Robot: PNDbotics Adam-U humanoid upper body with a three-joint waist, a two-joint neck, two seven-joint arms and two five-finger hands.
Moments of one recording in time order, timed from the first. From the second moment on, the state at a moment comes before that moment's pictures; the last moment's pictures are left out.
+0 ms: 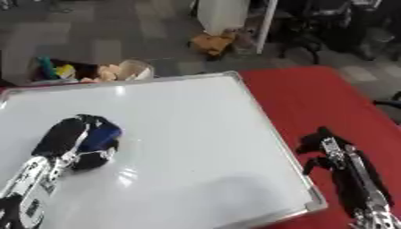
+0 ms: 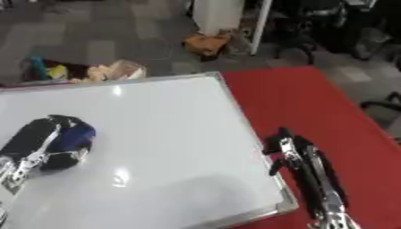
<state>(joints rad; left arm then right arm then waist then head) -0.82 0.25 -0.21 -1.03 -1.08 -0.02 -0.05 -0.04 -0.34 0.09 -1.98 -0.07 0.04 -0.26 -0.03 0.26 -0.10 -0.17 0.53</state>
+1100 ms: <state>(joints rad) -0.78 0.29 -0.12 -1.02 -1.07 0.09 0.05 -0.04 -0.34 0.09 -1.98 -0.07 0.04 -0.26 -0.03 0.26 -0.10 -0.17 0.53</state>
